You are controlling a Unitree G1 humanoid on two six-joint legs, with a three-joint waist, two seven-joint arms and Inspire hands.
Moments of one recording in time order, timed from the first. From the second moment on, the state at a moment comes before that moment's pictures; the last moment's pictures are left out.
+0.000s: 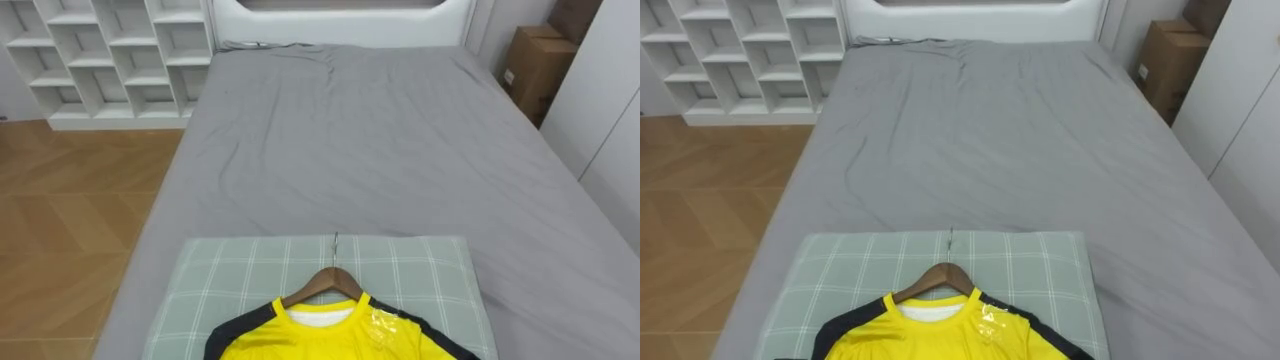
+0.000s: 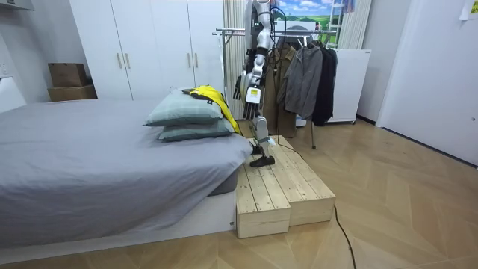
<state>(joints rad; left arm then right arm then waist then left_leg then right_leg) 0.15 0.19 0.04 1.16 0.08 0.07 0.11 0.10 -0.19 0.02 1.21 0.13 0.01 0.05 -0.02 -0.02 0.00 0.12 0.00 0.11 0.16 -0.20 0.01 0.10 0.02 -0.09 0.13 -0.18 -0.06</state>
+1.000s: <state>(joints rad) 0.14 0.20 0.01 1.16 0.08 0.02 0.11 0.08 -0.19 0.06 1.20 0.03 -0.06 0.01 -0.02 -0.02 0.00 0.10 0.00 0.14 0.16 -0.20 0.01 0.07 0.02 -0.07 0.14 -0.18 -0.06</state>
